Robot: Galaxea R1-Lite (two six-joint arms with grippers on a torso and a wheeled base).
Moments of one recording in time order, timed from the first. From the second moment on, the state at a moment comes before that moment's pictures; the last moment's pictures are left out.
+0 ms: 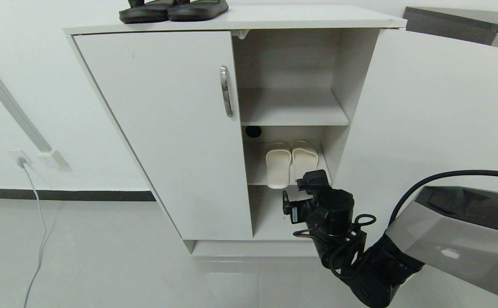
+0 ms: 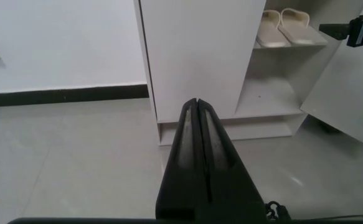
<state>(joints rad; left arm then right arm) 0.00 0.00 0.00 0.00 -0.04 0.03 0.76 2.25 -0.95 -1.28 -0.63 -0.04</state>
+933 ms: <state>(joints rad) 0.00 0.00 0.00 0.00 -0.04 0.03 0.76 2.25 -0.94 -1.29 -0.64 -0.04</state>
